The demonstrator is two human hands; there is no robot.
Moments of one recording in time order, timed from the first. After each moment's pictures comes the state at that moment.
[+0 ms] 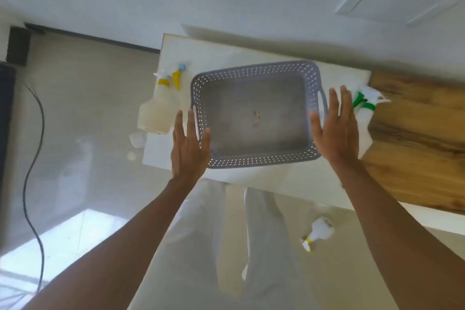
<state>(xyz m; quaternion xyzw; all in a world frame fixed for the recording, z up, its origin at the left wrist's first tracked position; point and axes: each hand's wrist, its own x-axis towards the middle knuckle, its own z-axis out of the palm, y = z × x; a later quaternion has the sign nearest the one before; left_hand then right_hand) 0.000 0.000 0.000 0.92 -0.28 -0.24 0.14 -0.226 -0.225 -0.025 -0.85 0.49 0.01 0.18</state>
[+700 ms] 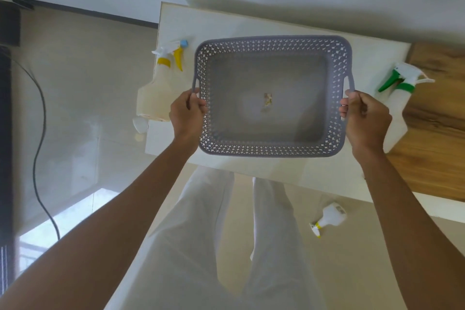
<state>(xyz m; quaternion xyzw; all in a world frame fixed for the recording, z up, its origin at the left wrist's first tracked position) 0.049 -0.035 -0.038 0.87 0.00 -0.32 0.37 -0.221 -0.224 -0.051 -0.62 0.65 -0.14 0.42</state>
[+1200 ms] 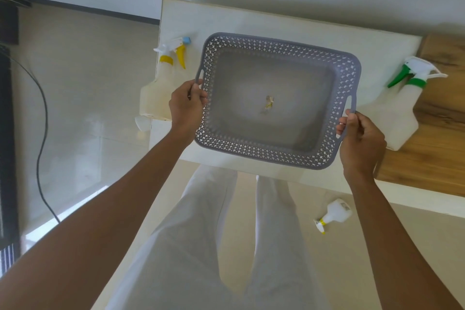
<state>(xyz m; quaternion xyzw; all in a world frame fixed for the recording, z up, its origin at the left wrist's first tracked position) 0.073 -0.039 -0.044 0.87 -0.06 -0.34 0.35 -0.227 -0.169 -0.047 -0.57 0.69 -0.16 0.42</state>
